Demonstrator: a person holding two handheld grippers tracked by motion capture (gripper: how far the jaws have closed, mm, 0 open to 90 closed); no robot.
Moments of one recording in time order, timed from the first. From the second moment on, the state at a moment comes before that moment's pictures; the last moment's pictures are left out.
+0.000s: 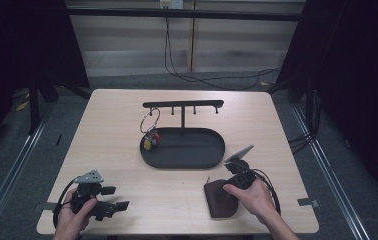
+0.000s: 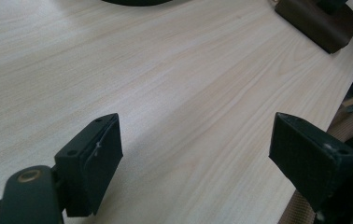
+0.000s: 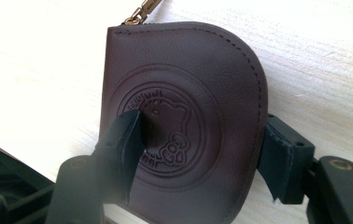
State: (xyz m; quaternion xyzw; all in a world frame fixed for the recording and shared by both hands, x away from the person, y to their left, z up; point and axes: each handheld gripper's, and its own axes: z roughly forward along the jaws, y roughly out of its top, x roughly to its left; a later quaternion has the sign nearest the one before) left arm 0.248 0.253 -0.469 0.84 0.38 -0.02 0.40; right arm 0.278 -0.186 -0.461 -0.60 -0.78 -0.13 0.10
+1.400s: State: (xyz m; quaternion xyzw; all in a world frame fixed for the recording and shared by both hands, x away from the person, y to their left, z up) left arm 0.249 0.252 -0.469 0.84 0.37 -0.01 0.40; right arm 0.282 -0.198 -0.405 -0.60 -0.77 -0.20 0.06
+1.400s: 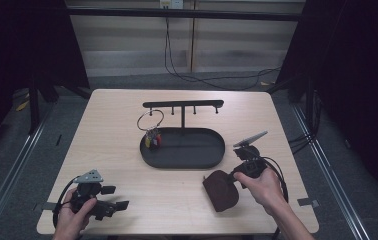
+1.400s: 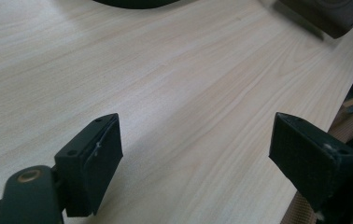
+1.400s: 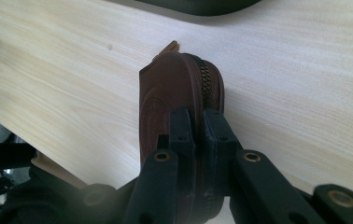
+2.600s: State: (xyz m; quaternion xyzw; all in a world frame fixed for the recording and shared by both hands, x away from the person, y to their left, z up) left arm 0.248 0.254 -0.467 0.84 0.37 -0.01 0.41; right arm 0.299 -0.184 -0.364 -0.58 -0.80 -0.16 -0.01
